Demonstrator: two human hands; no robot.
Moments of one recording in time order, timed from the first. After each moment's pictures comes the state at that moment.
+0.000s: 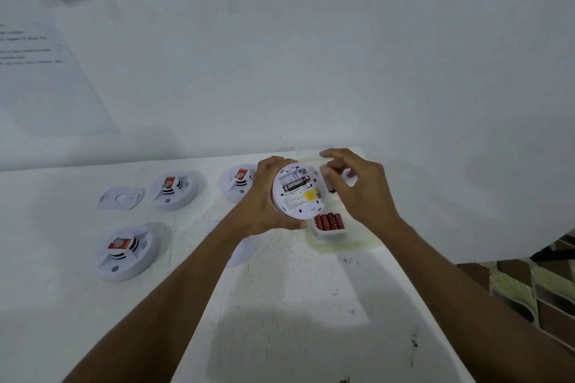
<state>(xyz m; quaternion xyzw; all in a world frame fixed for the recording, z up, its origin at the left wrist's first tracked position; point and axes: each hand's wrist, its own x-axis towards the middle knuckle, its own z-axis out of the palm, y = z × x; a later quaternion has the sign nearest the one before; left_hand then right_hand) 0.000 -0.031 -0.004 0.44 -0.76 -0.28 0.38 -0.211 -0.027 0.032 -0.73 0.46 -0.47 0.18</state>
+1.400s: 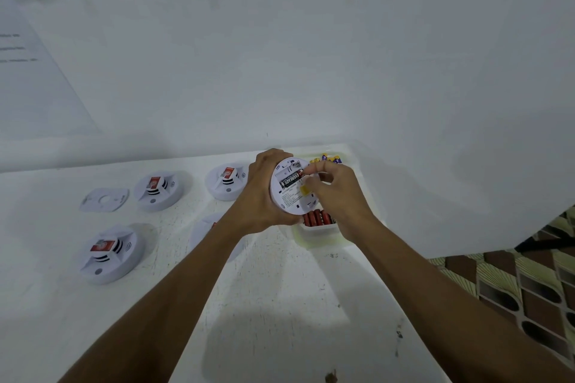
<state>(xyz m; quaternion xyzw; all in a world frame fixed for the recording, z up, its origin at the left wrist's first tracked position) -0.024 -0.038 -0.004 0.43 -0.78 -0.21 0.42 -0.191 -0.016 0.032 -0.52 0.55 -0.46 0.47</state>
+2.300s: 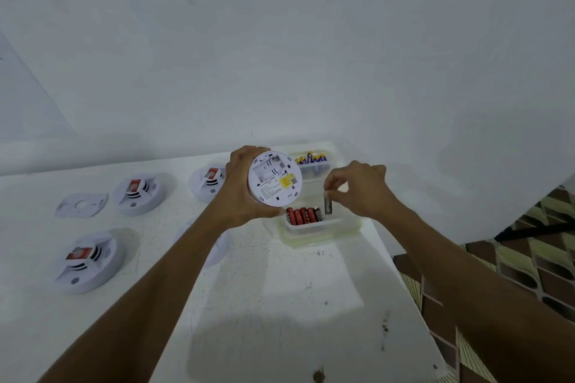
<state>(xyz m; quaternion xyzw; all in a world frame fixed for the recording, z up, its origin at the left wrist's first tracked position) -0.014 -0.046 -0.007 0.43 -0.76 -0.23 0.43 -0.271 -0.039 0.022 -0.76 0.61 -0.18 0.13</state>
